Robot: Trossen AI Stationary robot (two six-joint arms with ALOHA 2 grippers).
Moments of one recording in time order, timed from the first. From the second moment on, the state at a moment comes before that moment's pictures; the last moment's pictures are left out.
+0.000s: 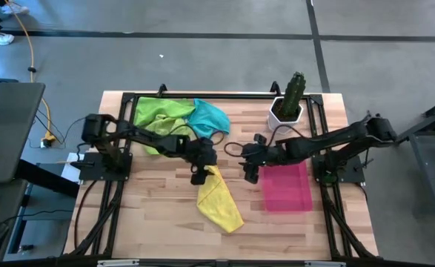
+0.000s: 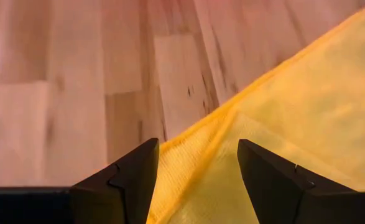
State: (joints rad) left arm 0.16 1.76 0.90 -0.03 0.17 0.15; right arm 0.14 1.44 0.93 -0.34 0.28 0.26
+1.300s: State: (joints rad) left arm 0.04 1.74 0.90 -0.20 0.21 0.08; right arm 0.14 1.52 0.93 -0.26 0.23 0.23
